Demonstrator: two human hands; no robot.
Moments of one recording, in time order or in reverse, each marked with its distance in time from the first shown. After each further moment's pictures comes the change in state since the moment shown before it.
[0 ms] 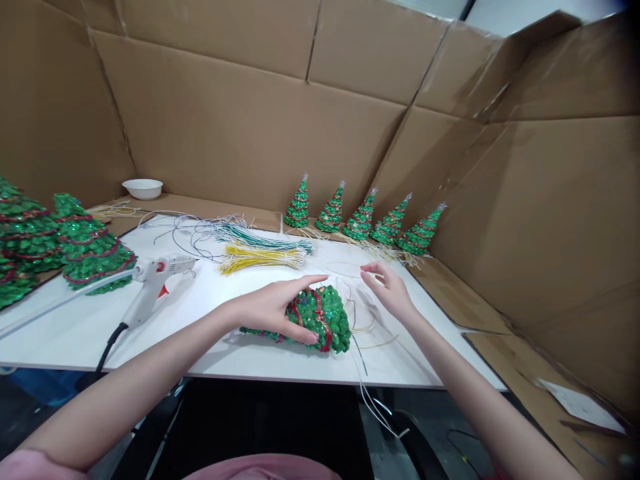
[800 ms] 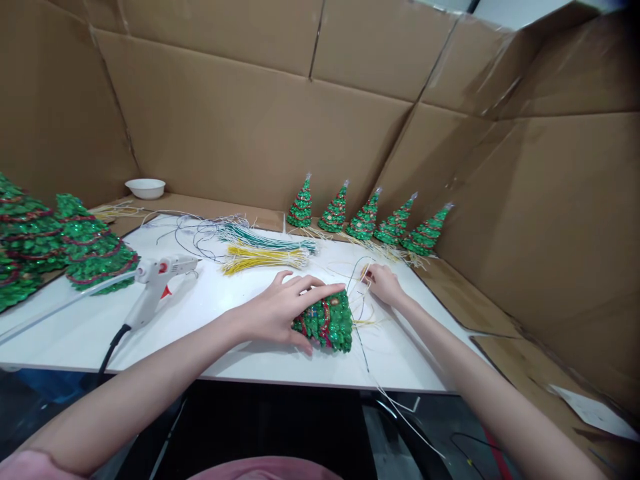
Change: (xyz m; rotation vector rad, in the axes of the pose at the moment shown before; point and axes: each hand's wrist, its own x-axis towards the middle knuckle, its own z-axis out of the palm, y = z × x) left_hand 0.004 -0.009 0.011 0.407 0.109 0.257; right_hand 0.039 0.053 0.018 -0.459 -0.163 0.035
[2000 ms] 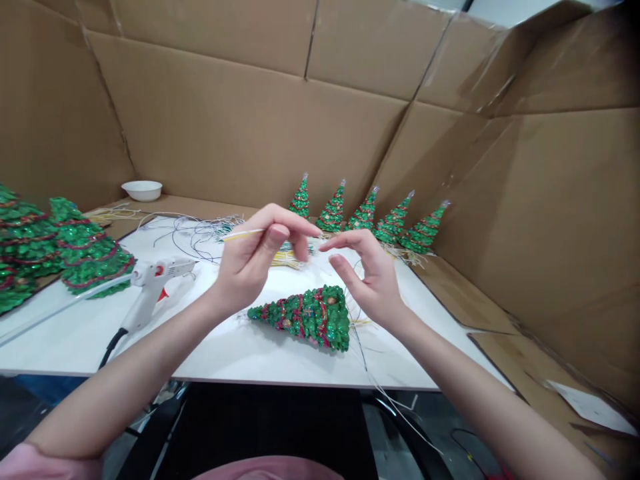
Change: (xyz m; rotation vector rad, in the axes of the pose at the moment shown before) left_hand 0.013 0.031 -0.061 -0.347 0.856 0.209; right_hand -0.063 -0.182 -0.107 0.697 0.347 -0.568
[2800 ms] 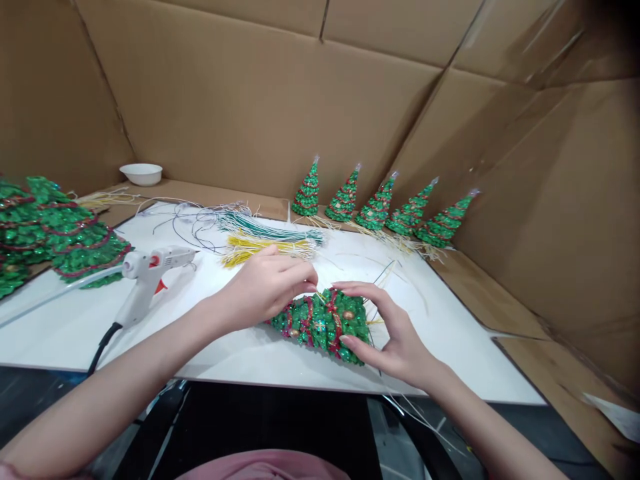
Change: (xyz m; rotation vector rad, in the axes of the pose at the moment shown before) left_hand -0.038 -0.027 -0.006 0.626 -0.576 0.011; right_hand -0.075 0.028 -0.010 0.030 -0.346 0.070
